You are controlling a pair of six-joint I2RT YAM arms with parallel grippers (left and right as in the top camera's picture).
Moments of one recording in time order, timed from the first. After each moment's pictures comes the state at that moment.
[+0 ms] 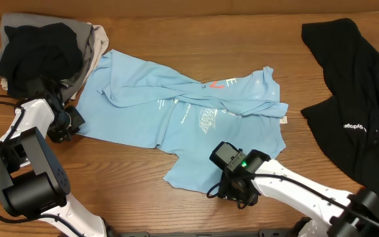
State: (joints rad) left arm 0.39 1.93 1.19 -0.69 -0.01 -0.26; right arm 0.81 1.49 0.73 -0.84 -0.16 1.06
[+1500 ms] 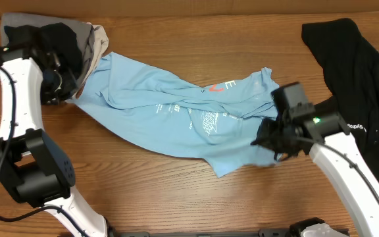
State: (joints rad) left arm 0.29 1.99 1.78 -1.19 0.04 -0.17; right arm 0.27 1.34 1.11 -1.08 -0.11 0.61
